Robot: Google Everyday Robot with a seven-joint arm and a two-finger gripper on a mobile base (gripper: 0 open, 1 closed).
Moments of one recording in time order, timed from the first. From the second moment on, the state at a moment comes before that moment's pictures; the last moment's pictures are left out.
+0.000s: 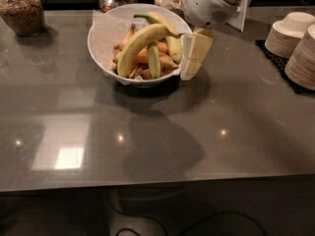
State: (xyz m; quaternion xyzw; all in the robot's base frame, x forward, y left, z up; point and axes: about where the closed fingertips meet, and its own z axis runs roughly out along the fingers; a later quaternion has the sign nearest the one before) arm 0.577 -0.042 0.984 -0.77 0.56 0.02 0.30
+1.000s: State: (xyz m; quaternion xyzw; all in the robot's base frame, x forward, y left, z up) arm 0.663 -0.007 0.957 -0.78 0.56 0.04 0.26
